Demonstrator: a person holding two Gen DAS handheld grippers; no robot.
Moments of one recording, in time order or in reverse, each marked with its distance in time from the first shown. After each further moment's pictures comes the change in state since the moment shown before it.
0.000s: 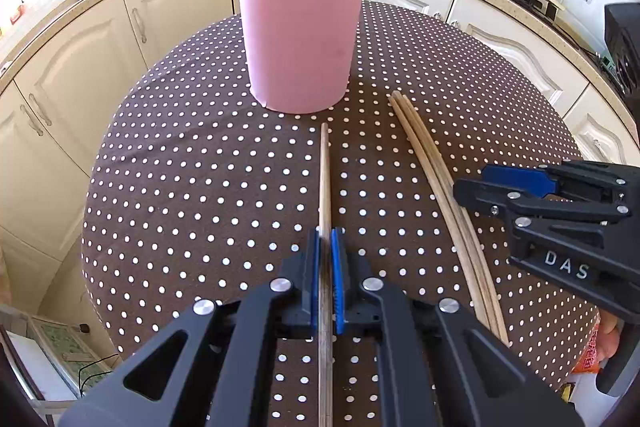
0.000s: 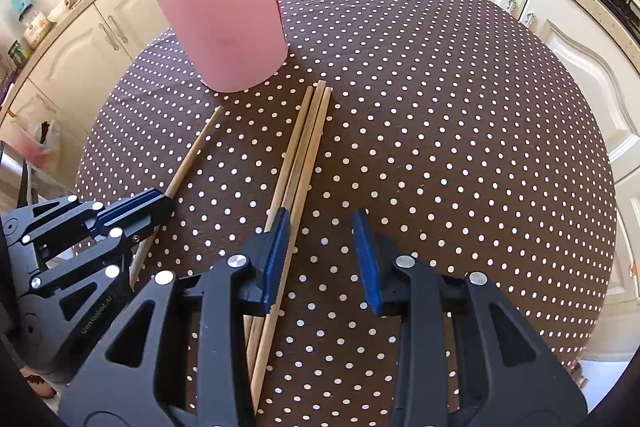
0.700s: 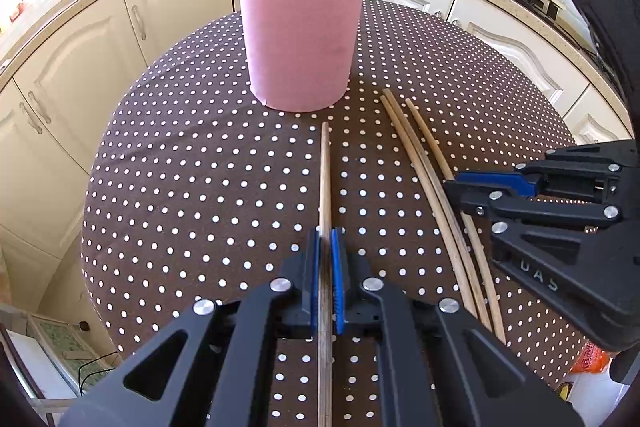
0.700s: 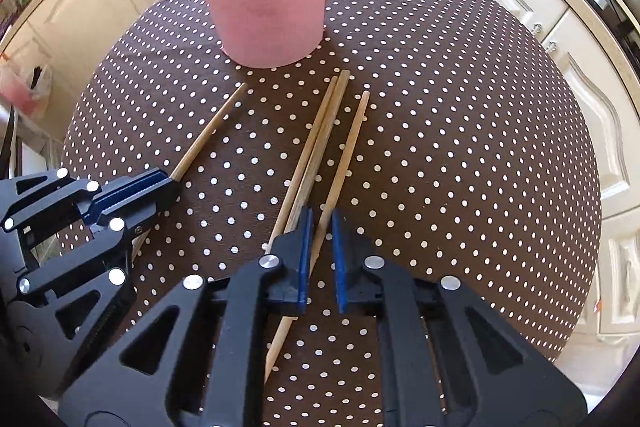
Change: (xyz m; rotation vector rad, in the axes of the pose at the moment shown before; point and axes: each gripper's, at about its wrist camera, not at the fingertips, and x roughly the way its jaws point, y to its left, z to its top) left arm 0.001 0.001 0.002 -0.006 0.012 -0.007; right arm 0.011 0.048 0.018 -0.154 0.104 -0.055
